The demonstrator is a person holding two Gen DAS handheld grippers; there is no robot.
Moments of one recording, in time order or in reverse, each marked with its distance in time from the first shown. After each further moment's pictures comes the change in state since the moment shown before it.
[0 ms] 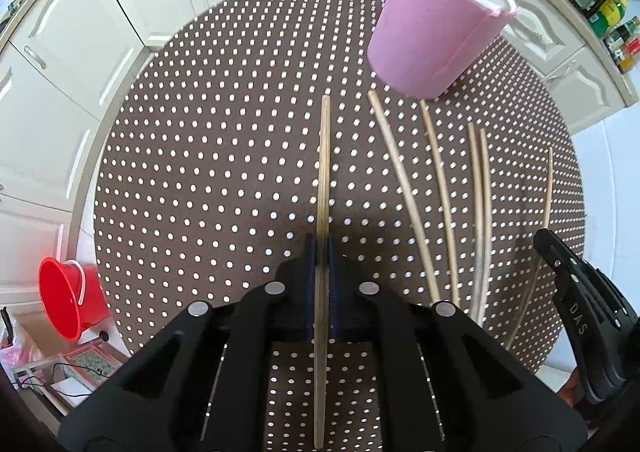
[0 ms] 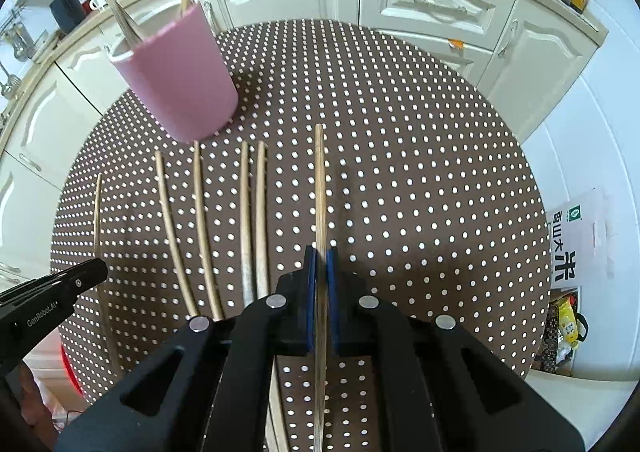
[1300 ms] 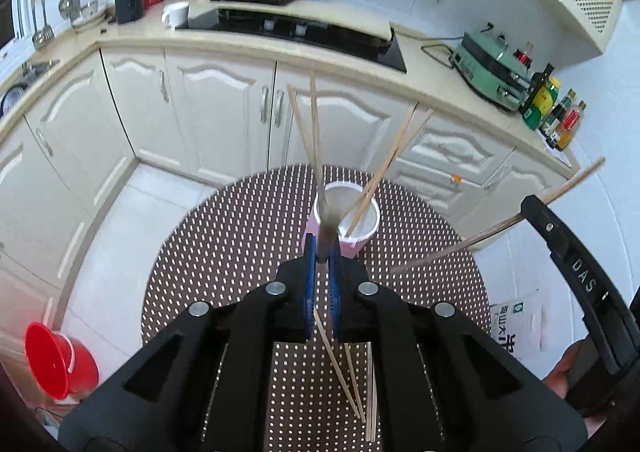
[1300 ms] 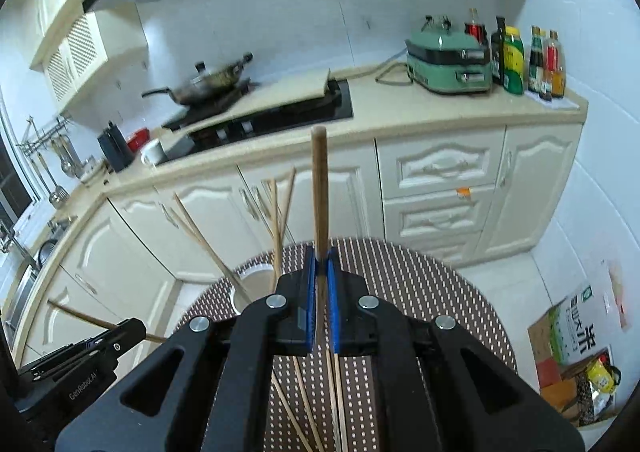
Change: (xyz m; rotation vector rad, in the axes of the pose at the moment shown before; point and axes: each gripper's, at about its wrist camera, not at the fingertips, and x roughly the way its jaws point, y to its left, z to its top) left arm -0.176 -0.037 0.047 0.025 -0.430 -0.110; right arm -0.179 0.010 0.083 0.091 -0.510 0.148
